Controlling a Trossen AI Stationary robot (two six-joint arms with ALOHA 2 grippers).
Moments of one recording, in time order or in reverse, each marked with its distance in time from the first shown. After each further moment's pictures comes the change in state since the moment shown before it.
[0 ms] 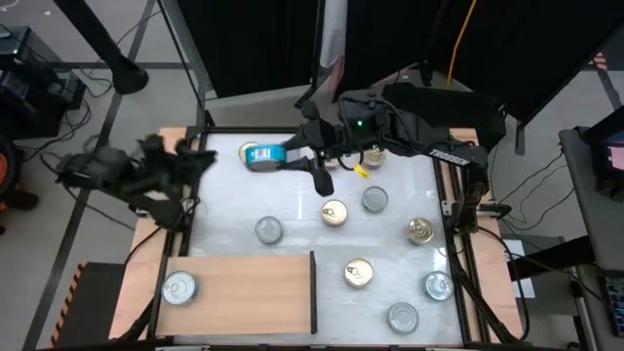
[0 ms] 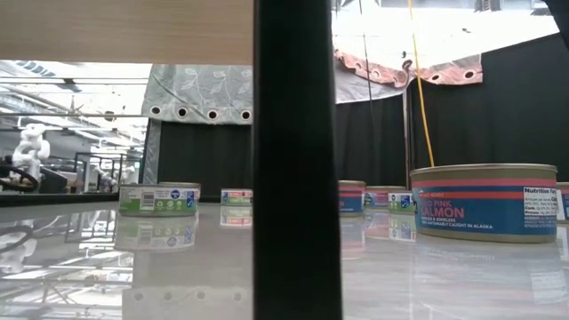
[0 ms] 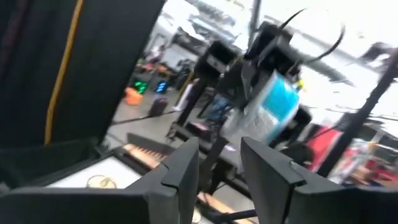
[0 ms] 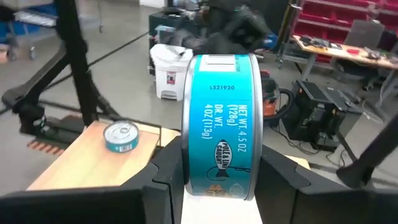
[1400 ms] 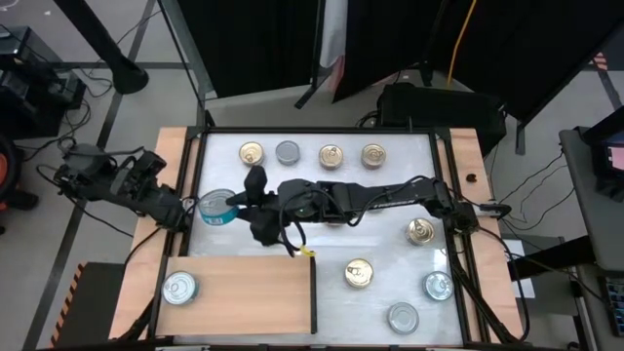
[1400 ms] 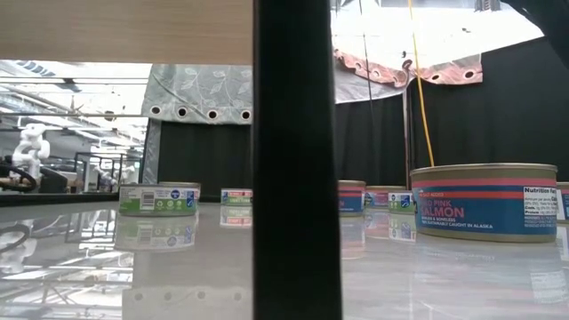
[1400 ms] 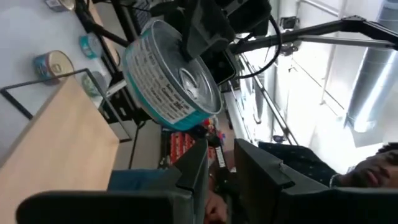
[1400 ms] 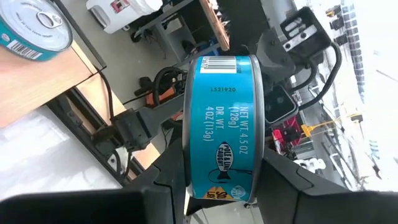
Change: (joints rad) left arm 0.064 -0.266 0.022 -0.477 0.688 -0.998; right arm 0.239 0.314 -0.001 0.383 0.472 -0.847
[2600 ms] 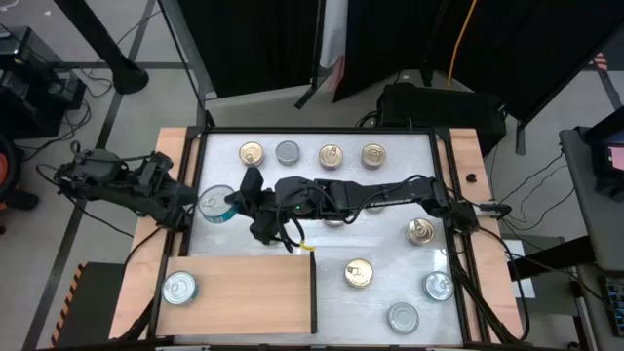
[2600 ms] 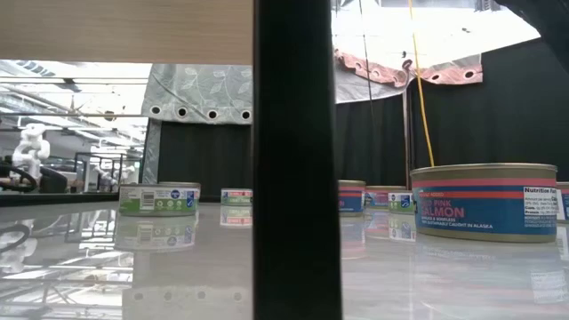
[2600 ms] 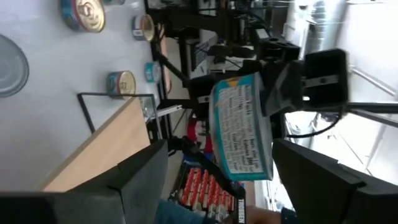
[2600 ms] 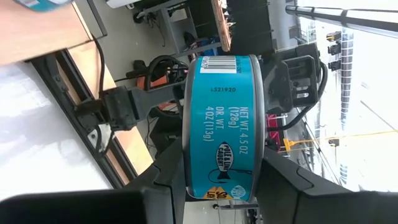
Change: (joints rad) left arm 0.001 0.033 -0.008 -0.162 -0.209 -0.205; right arm -0.023 0.016 0.001 0.007 -0.003 -0.204
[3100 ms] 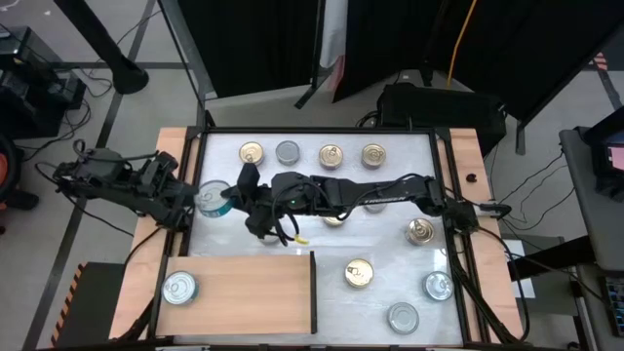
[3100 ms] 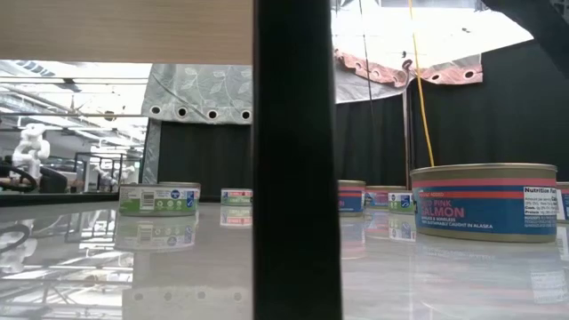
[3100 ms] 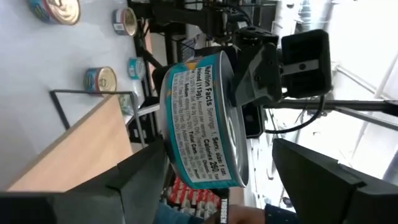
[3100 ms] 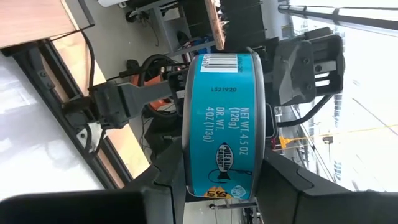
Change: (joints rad) left arm -0.001 0.058 -0.001 0.122 0.010 -0.005; right arm -0.026 0.036 0.001 0.058 -0.023 0.000
